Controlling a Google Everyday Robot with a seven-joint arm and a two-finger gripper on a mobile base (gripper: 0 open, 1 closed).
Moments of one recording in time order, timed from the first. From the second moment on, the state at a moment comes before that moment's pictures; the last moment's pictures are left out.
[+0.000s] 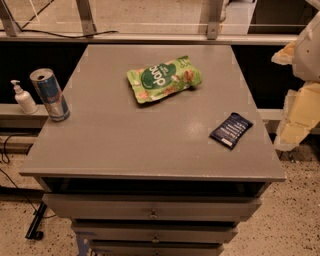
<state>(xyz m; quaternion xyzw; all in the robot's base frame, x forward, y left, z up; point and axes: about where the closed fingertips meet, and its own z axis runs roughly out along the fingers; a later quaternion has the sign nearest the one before) 0.438 -0.217 0.976 -0.60 0.78 -0.03 0.16</state>
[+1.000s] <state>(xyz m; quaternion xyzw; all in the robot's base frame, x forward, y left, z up) 0.472 -0.212 0.978 -0.60 0.77 -0.03 0.22</state>
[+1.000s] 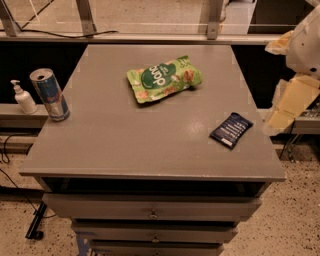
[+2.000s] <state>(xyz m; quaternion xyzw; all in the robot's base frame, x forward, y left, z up) 0.621 -0.155 0.953 -0.63 0.70 0.03 0.35</state>
